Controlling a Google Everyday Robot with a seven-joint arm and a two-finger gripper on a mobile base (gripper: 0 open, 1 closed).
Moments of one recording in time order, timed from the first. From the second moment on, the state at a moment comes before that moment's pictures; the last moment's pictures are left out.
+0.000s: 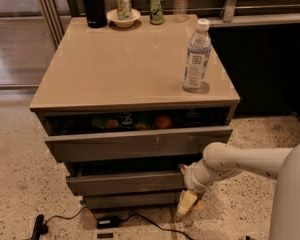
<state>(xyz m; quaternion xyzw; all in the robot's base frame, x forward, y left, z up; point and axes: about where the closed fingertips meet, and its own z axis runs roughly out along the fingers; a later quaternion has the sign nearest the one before) 0.498 -0.119 0.424 -0.63 0.74 0.17 0.17</state>
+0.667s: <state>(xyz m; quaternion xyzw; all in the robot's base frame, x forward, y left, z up) 0.492 -0.126 0.425 -0.62 0.75 0.19 0.12</state>
